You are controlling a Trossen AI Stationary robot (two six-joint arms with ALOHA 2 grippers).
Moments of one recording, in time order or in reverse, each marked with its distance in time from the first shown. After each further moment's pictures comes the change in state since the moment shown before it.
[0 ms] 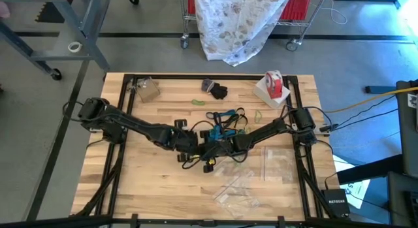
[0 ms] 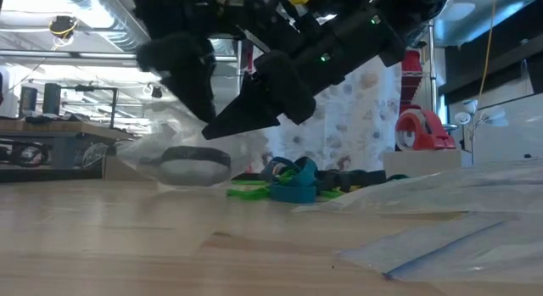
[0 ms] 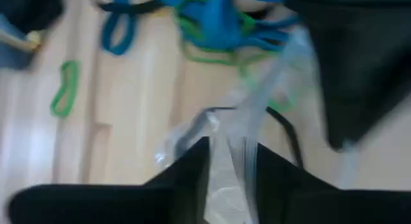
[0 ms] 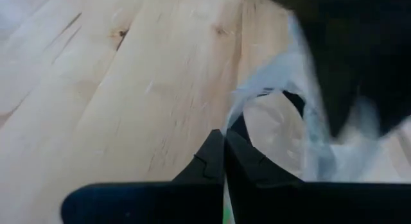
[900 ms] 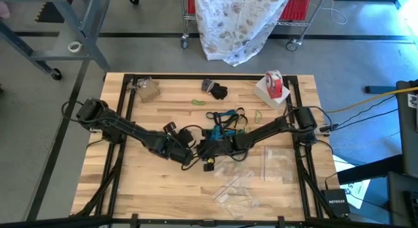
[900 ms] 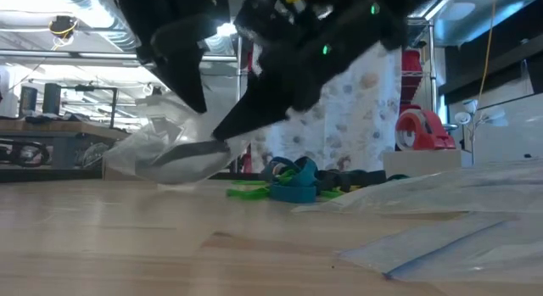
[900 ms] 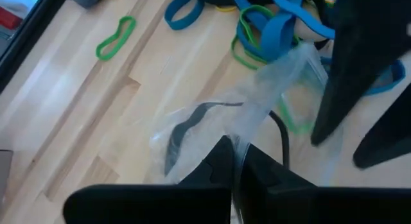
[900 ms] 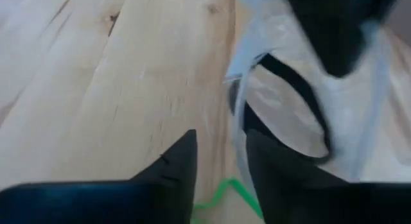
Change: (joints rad) left arm -0.115 -0.007 0.000 -0.072 -0.165 -0.506; right arm -0.005 -0.045 0.045 -0.191 0.016 0.079
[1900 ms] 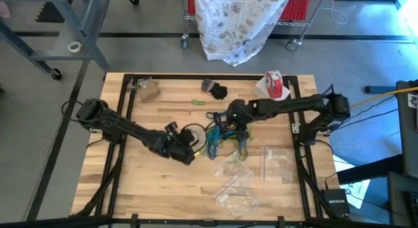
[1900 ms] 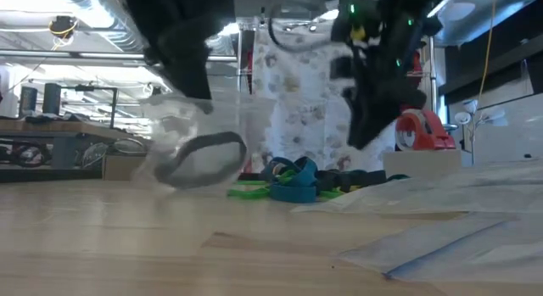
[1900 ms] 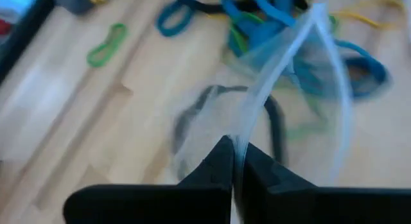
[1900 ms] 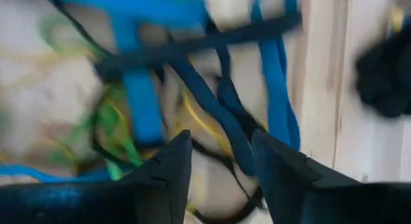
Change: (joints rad) left arm 0.017 -0.001 -0.001 0.043 0.004 0.040; right arm -0.370 -0.427 -0.241 -0.661 -0.130 -0.242
